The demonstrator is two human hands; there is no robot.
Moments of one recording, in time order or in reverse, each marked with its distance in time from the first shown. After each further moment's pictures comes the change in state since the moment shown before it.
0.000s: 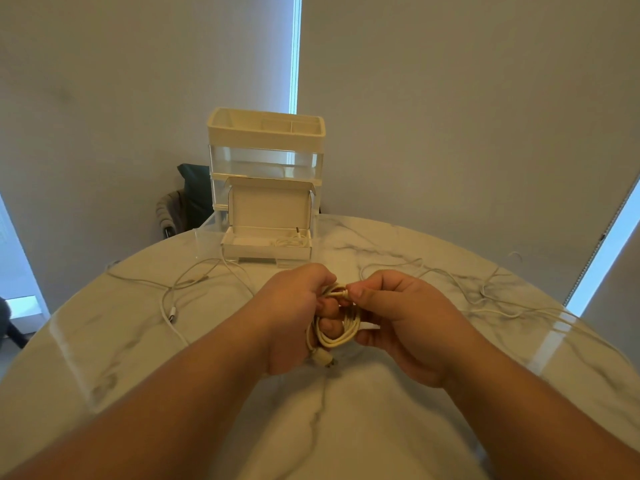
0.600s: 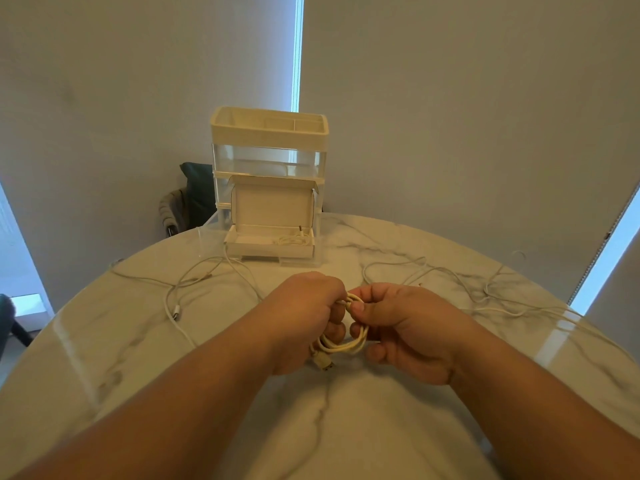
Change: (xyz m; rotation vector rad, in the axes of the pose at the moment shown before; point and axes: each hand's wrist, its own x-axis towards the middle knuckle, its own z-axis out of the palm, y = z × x) left_hand -0.008 -0.002 0.006 0.233 0.078 0.080; right_hand 0.009 0.006 -0.007 0.010 -0.131 0.219
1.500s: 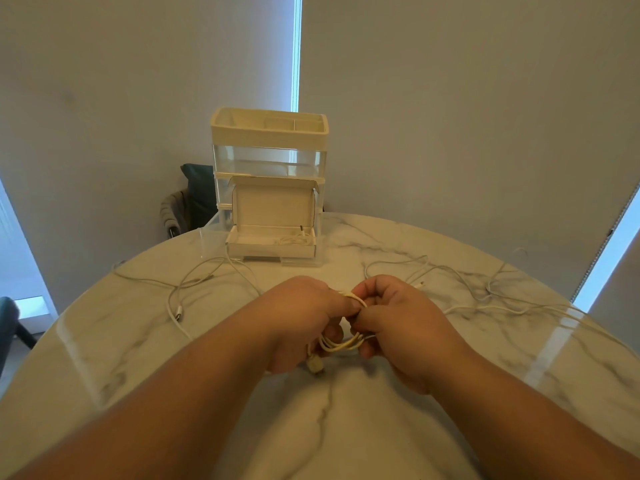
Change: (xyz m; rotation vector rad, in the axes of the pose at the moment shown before) left_hand 0.001 -0.001 -0.011 0.239 -0.069 0.005; right_hand 0.007 0.016 0.010 -0.315 0.284 -0.229
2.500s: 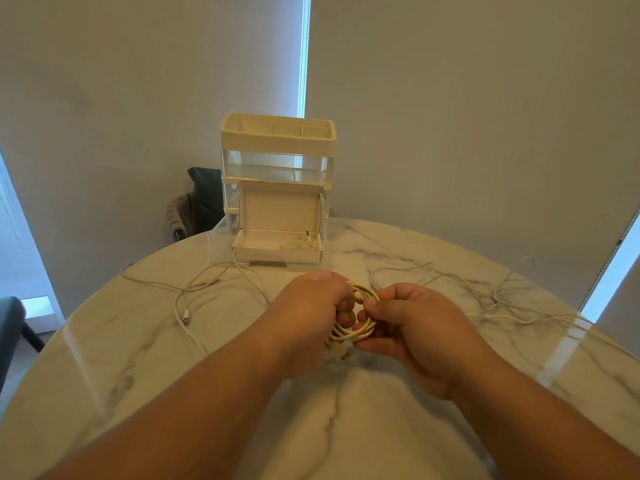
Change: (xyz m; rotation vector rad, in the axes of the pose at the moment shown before) left_hand 0.006 0.002 0.006 -0.084 0.156 0.107; right_hand -0.005 -0.011 -0.007 0.340 -0.033 0.087
